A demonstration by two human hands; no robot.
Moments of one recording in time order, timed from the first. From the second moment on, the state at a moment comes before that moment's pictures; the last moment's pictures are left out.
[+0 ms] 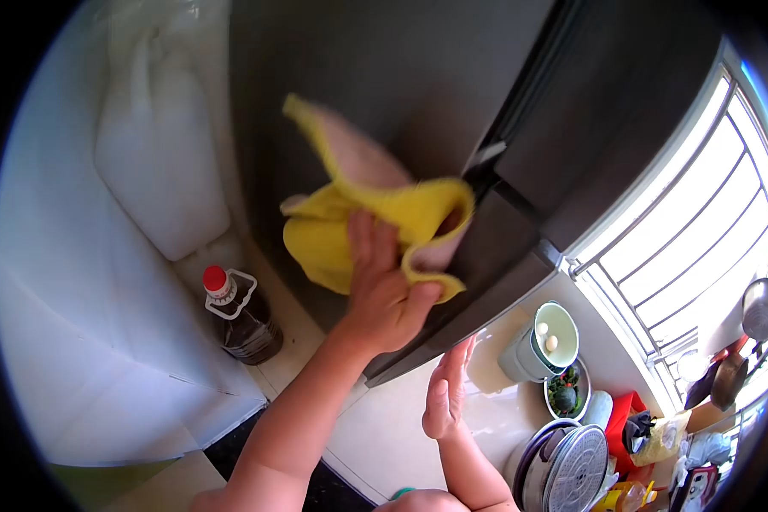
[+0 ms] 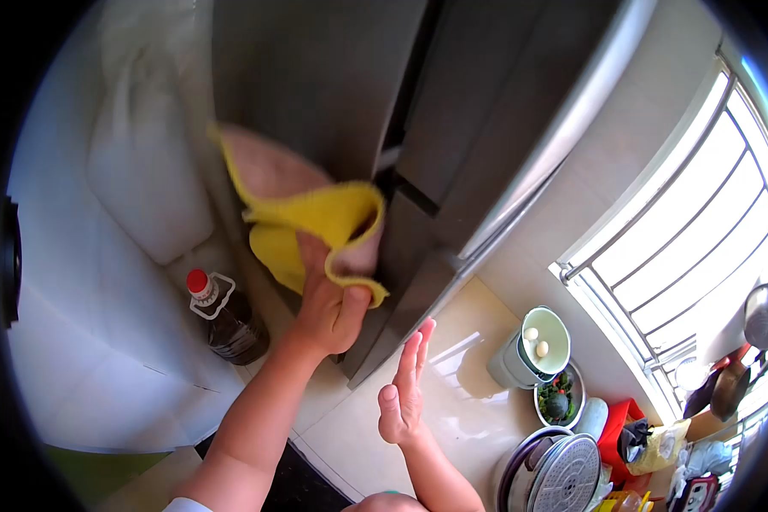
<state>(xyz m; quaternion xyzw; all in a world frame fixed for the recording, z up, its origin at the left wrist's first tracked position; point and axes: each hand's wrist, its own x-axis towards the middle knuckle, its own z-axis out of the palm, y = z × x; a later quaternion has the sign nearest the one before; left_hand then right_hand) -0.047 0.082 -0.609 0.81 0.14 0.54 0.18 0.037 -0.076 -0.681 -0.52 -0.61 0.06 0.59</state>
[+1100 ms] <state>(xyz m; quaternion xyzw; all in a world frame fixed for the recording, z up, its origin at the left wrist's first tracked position) -0.083 -0.061 -0.598 0.86 0.03 0.42 0.27 0.043 -0.150 -0.647 -0.43 -0.41 0.27 0.76</state>
